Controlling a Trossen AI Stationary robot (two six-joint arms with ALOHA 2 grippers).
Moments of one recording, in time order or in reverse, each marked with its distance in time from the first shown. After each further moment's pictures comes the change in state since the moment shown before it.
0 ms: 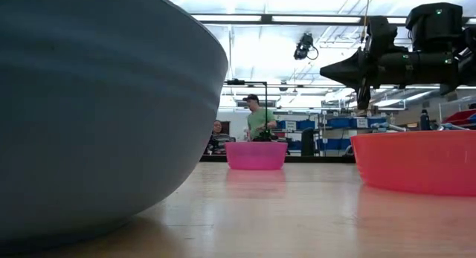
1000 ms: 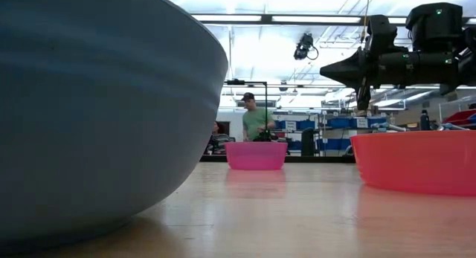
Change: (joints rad) left arm -0.017 0.240 0.000 0.092 -0.144 0.019; right arm 0.002 0.000 0.000 0.000 -0.010 0.017
